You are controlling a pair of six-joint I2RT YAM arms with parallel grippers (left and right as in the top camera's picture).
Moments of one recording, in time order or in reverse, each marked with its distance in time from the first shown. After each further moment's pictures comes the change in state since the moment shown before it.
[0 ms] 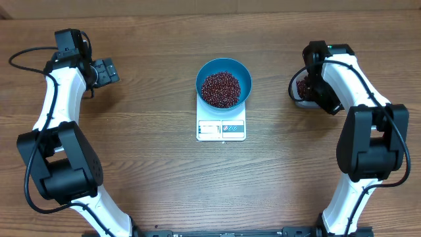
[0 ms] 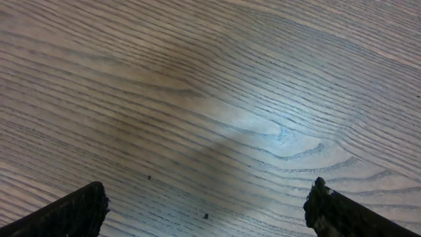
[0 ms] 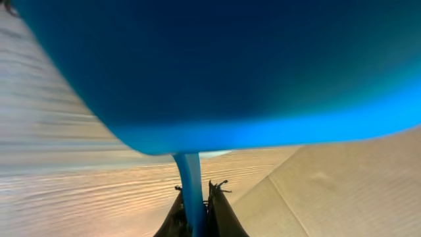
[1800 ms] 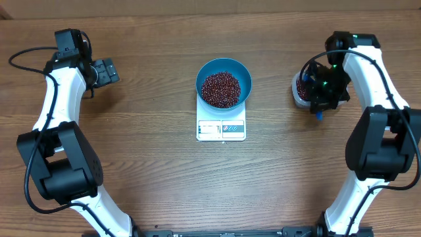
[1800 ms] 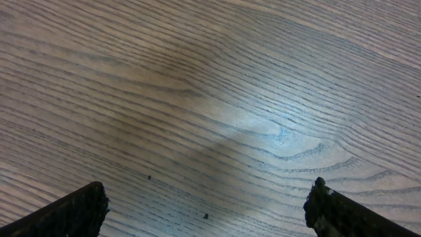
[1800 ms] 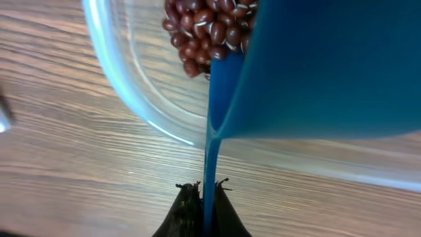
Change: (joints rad) left arm 0.000 0.000 0.000 0.000 0.000 0.000; right arm -0.118 0.001 0.136 -0.141 -0.803 0.236
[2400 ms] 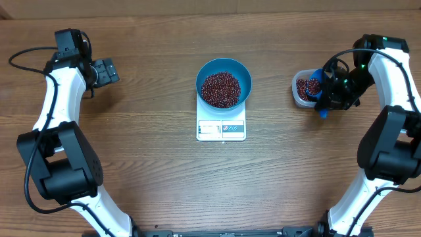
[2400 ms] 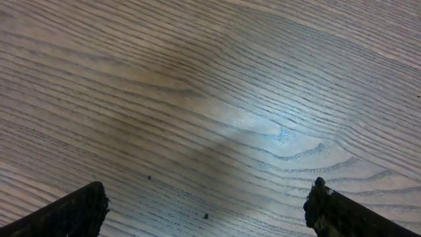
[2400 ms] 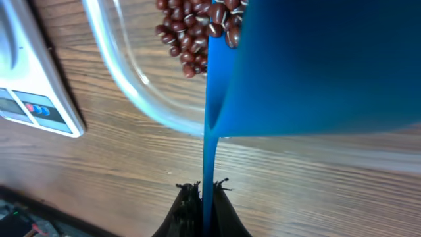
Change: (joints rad) left arm 0.000 0.000 0.000 0.000 0.000 0.000; right arm -0.138 0.001 0.005 -0.031 -0.235 -0.001
